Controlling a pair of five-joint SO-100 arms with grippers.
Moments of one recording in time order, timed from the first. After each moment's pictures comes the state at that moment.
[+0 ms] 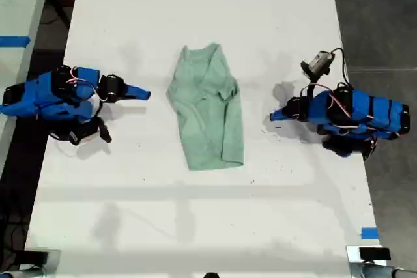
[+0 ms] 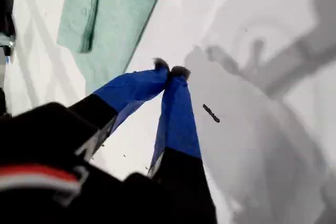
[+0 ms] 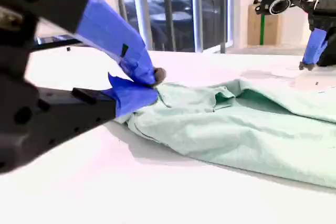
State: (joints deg) arm 0 -16.7 205.5 184.2 47.3 12.4; arm 1 14.9 200.4 175.1 70.1 -11.1
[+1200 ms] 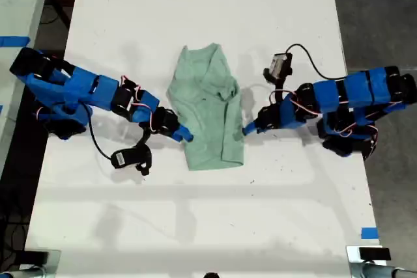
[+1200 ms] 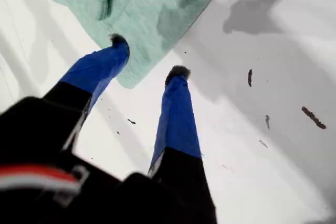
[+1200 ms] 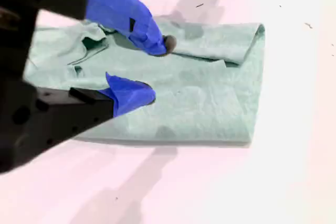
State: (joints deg) arm 0 4.2 103.7 113.6 39.2 -4.2; arm 1 0.5 128.8 130.1 57.1 -6.9
